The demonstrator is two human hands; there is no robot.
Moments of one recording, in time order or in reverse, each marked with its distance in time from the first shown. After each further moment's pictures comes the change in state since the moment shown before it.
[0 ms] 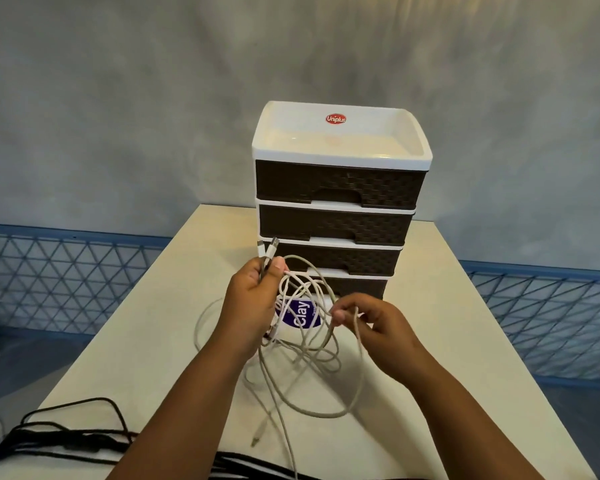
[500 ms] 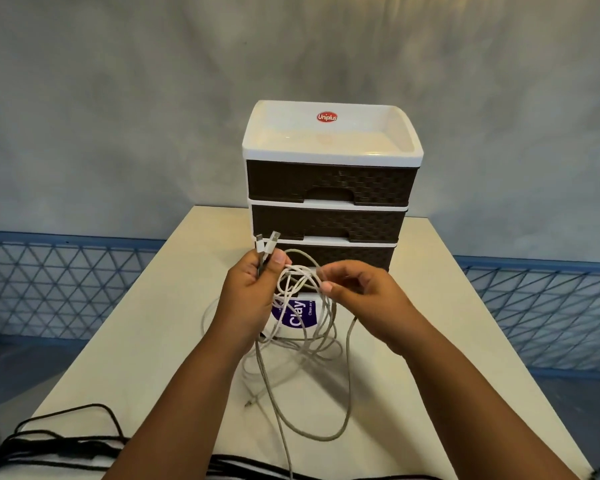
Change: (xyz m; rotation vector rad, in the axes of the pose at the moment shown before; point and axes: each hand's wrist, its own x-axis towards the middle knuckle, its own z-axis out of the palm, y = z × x) left_hand 0.002 0.010 0.004 -0.008 -0.025 0.093; right_hand 0.023 -0.036 -0.011 0.178 0.014 0.148
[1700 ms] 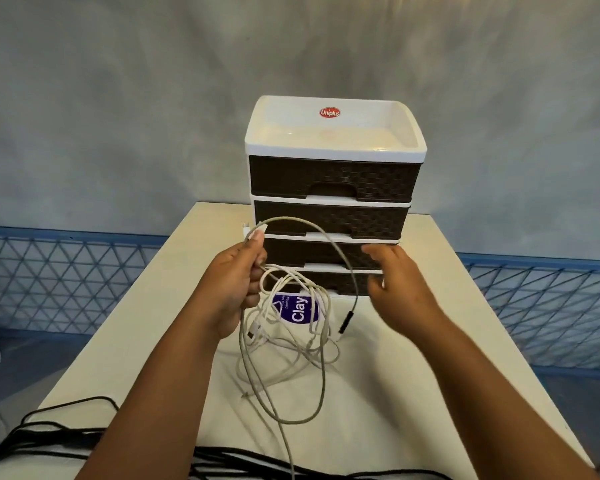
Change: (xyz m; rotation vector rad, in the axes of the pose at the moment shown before) left_hand 0.016 0.017 -0.028 -0.077 -0.129 -0.322; right_hand 0.008 0.013 -0.024 -0.673 0.226 0.009
